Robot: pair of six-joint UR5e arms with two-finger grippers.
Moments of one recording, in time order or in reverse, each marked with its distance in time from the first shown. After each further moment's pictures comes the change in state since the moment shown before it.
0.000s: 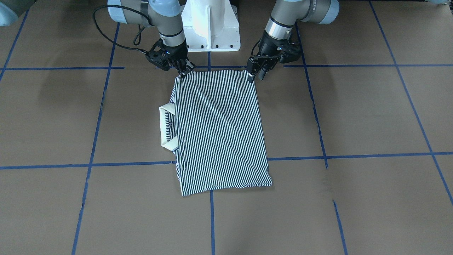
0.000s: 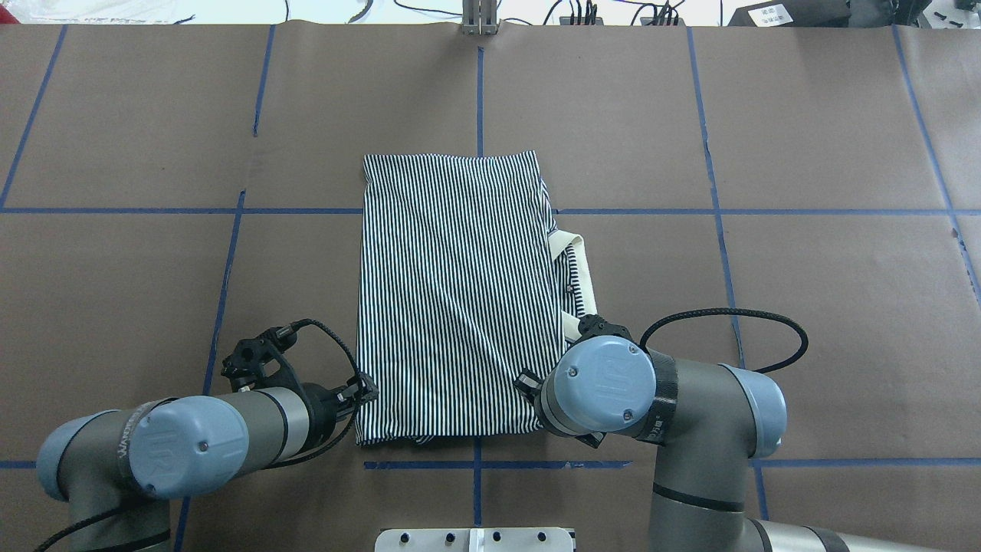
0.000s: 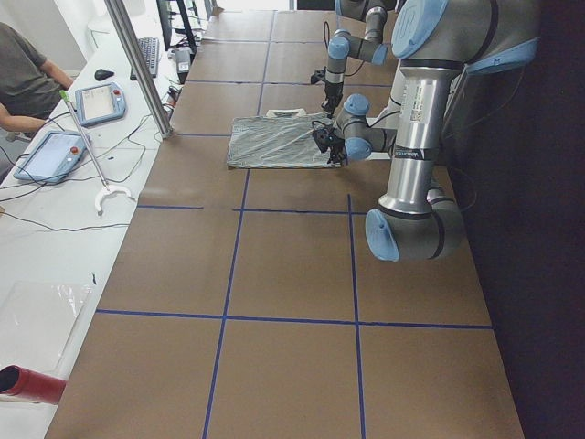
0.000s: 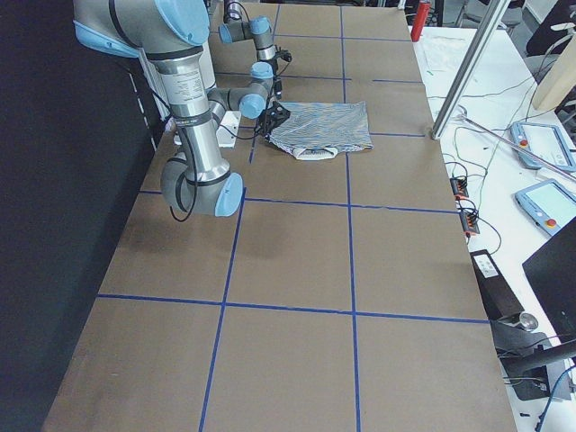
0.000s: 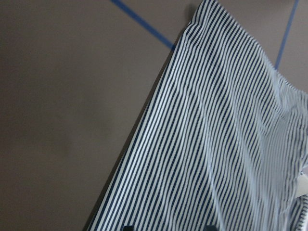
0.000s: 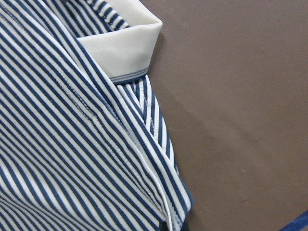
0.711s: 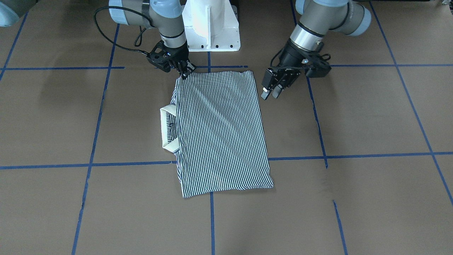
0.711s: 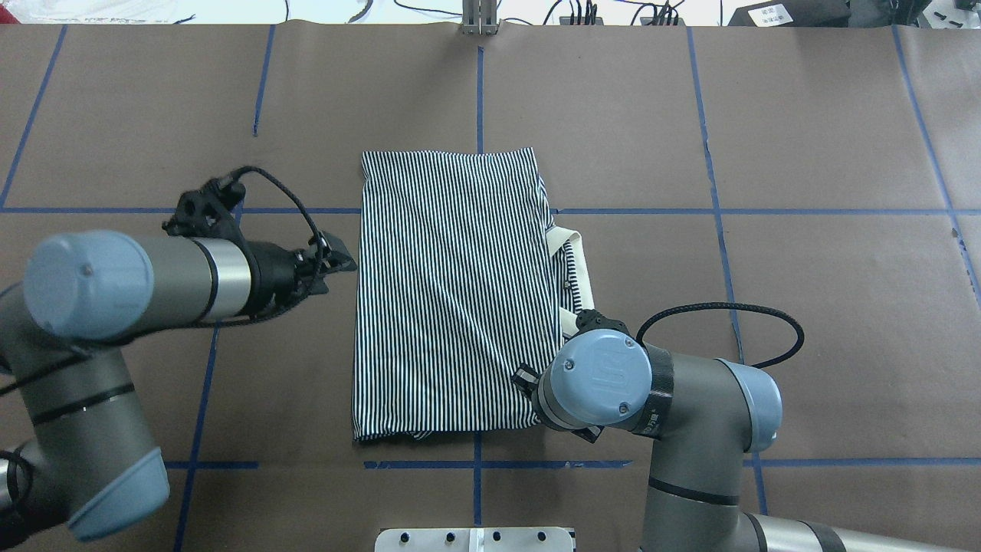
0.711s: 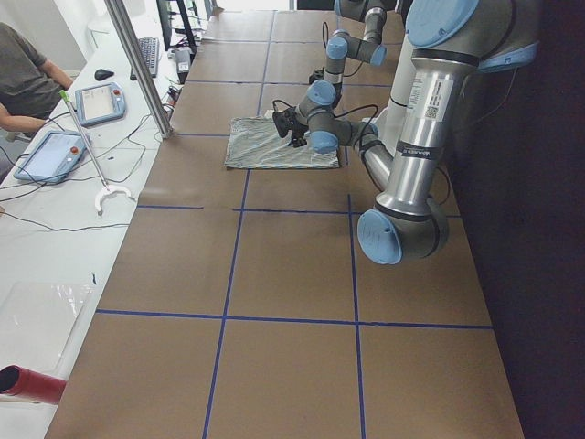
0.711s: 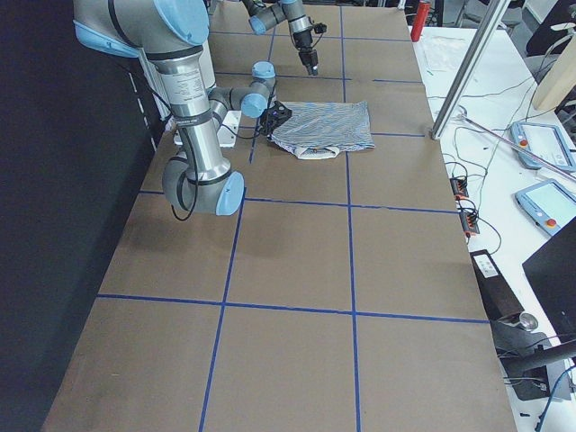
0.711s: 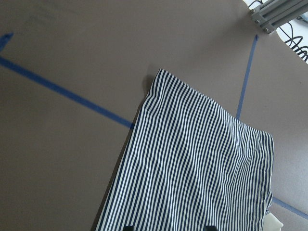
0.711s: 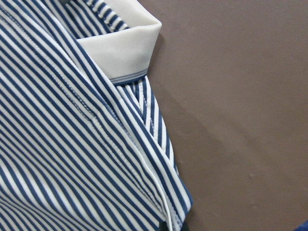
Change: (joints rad) left arm -0.276 -0.028 -0.016 -0.127 -0.148 0.109; right arm 0.007 0.008 -0.009 0.001 0.002 -0.001
